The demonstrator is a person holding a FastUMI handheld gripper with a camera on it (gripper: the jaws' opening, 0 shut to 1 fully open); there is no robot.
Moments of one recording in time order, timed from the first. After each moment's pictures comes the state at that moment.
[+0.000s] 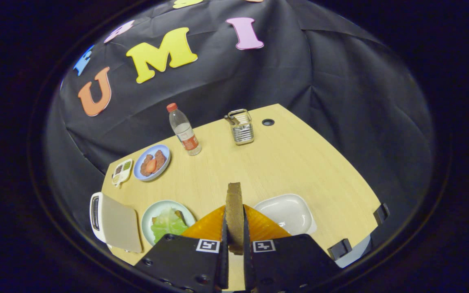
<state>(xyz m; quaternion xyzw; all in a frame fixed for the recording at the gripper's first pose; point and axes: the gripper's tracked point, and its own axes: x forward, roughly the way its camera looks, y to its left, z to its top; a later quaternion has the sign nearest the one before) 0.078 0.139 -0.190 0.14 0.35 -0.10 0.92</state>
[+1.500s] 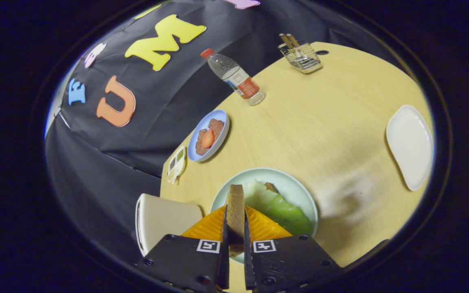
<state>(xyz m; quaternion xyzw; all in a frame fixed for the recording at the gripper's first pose) 0.130 0.326 -0.290 0.32 0.39 0.05 0.86</state>
